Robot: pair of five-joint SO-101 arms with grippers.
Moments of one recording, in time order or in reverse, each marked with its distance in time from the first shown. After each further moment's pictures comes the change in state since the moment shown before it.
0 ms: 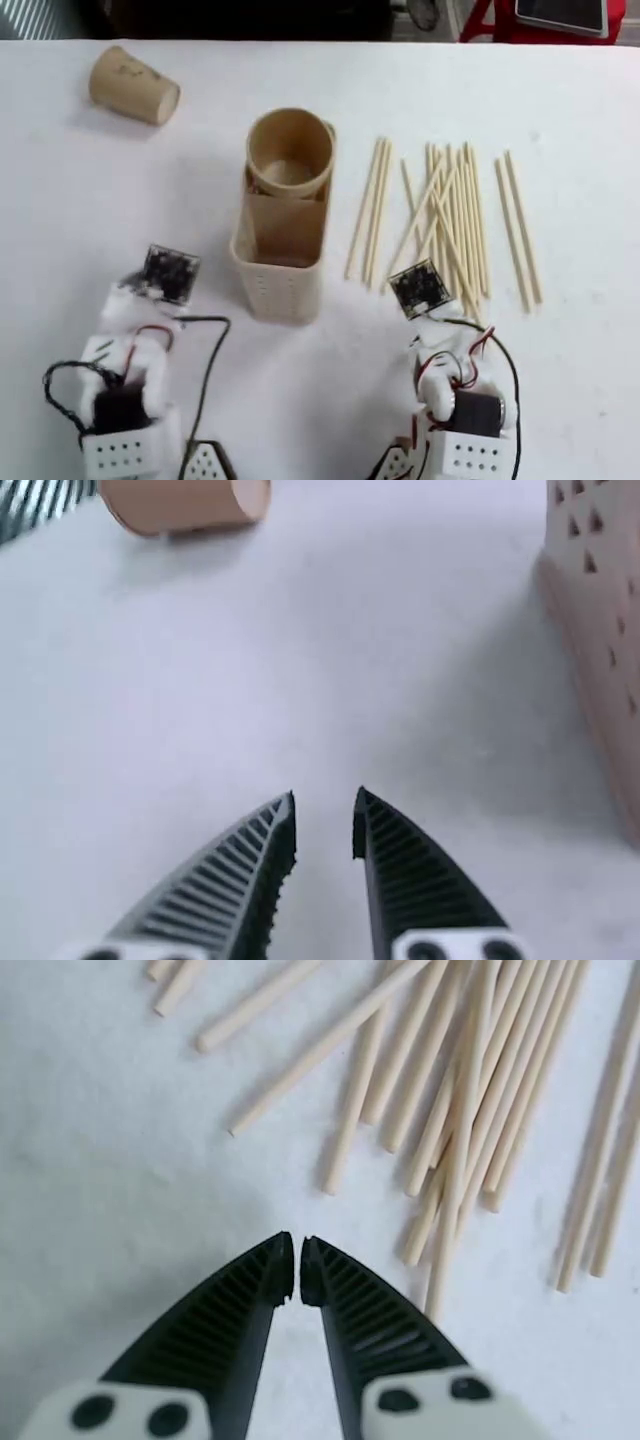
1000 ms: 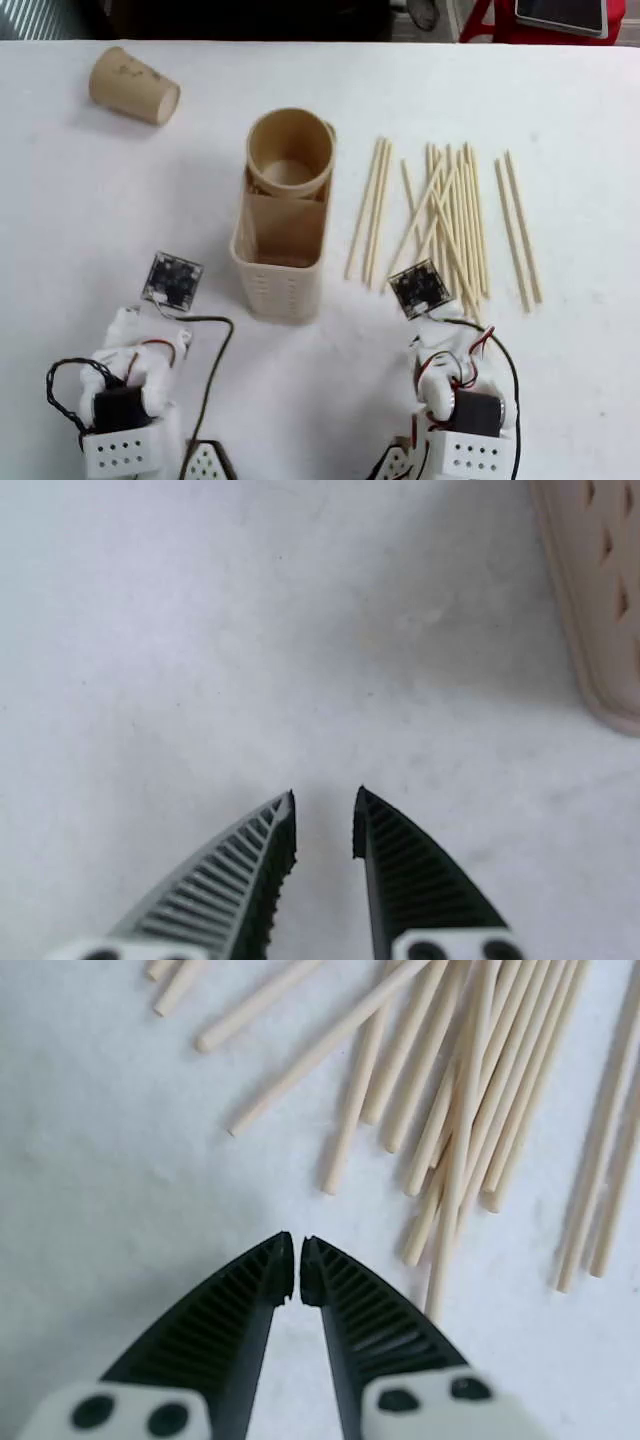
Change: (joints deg) left arm -0.4 0.7 0.2 13.5 0.0; right arm 0.0 0.0 0.0 0.0 0.0
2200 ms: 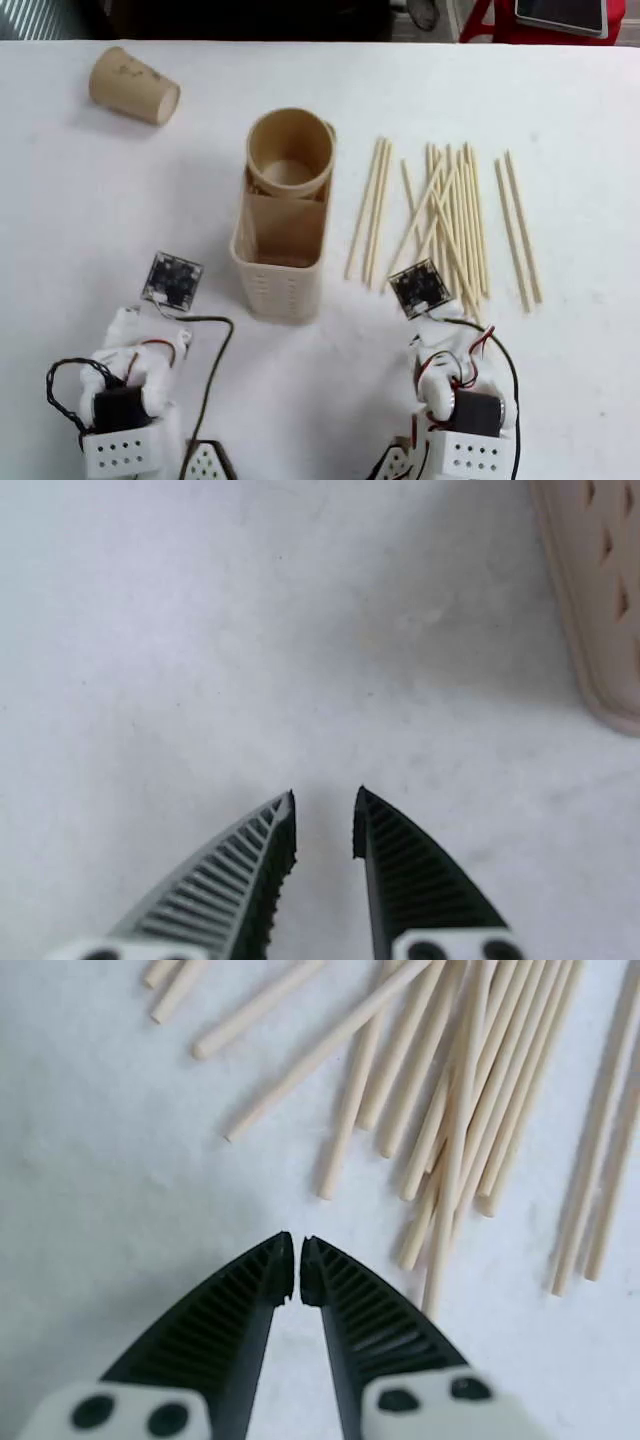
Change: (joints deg) left arm 0.0 0.0 0.0 0.0 0.0; right arm 0.0 0.0 0.0 -0.6 0.0
